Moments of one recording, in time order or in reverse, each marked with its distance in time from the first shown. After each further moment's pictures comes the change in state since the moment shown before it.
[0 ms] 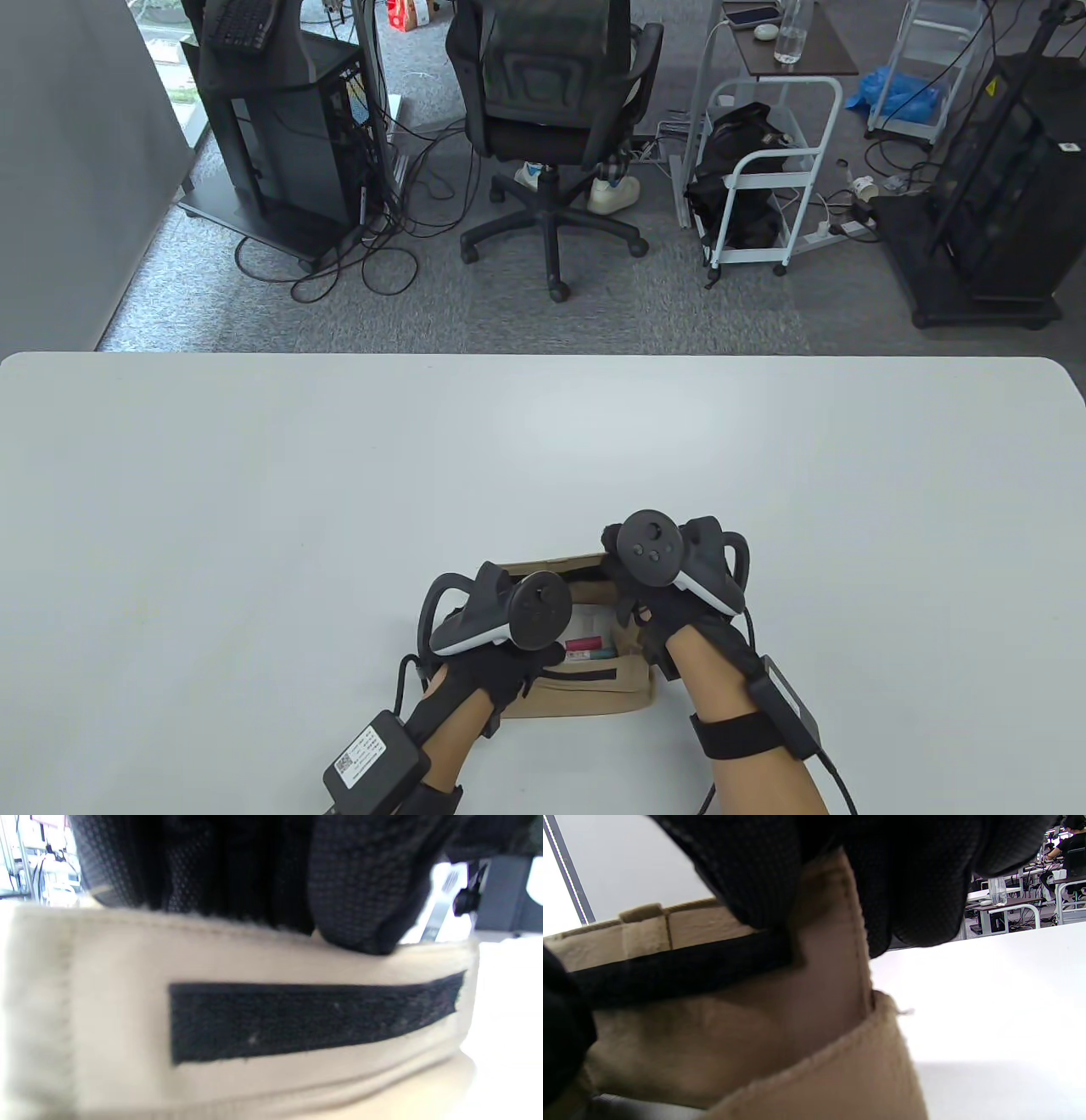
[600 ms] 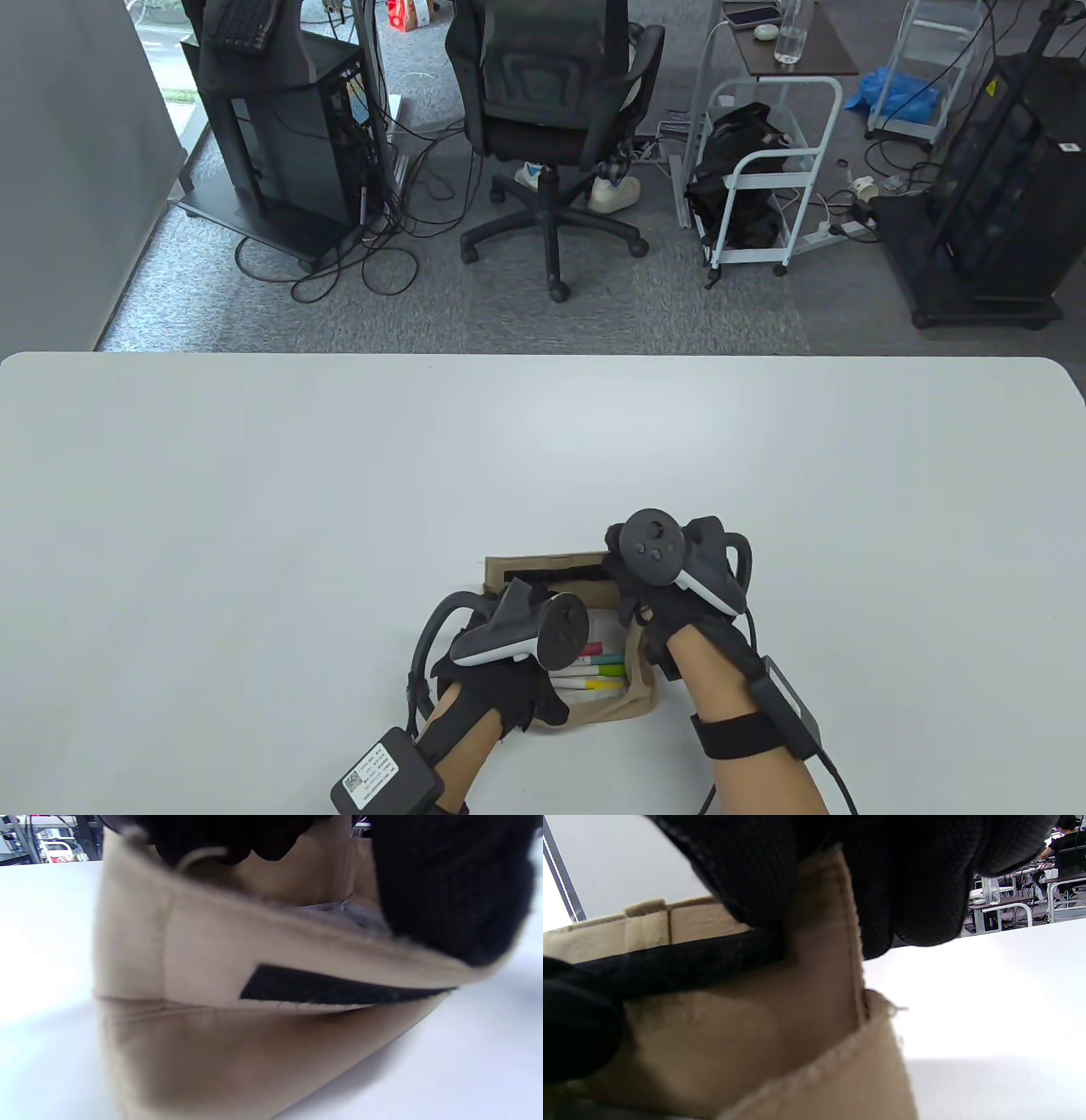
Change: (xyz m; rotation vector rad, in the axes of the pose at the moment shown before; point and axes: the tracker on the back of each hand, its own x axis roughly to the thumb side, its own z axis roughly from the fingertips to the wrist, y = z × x) left_hand 0.017 -0.013 0.003 -0.158 0.021 -0.102; right_hand -0.002 0.000 0.000 0.002 0.018 0.004
